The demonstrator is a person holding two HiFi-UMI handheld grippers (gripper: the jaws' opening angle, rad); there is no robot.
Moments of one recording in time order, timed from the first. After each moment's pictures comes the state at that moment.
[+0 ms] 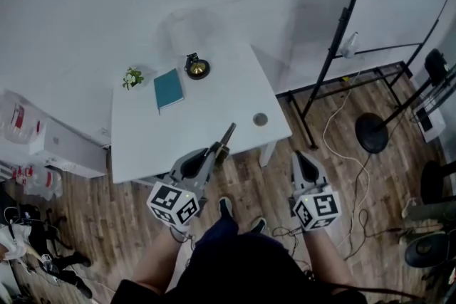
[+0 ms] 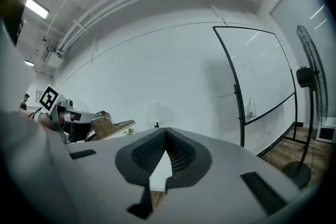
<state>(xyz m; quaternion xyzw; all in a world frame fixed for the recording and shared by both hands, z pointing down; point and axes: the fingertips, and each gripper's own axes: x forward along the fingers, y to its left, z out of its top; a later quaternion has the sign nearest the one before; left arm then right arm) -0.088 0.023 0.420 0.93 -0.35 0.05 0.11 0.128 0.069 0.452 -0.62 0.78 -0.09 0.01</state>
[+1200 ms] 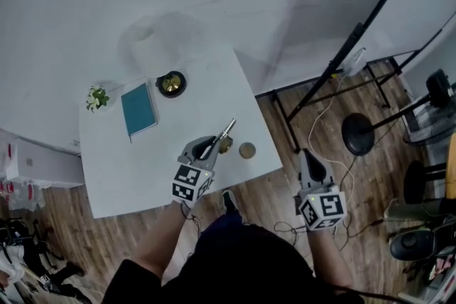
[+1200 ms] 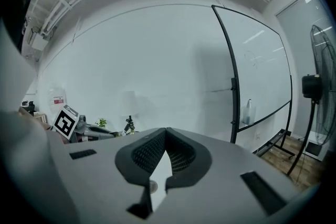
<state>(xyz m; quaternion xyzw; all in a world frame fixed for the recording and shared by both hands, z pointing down) 0.006 -0.238 0.564 0.93 -0.31 0.16 0.11 0.214 -0.135 0.480 -0.67 0.73 -0.11 -0.06</state>
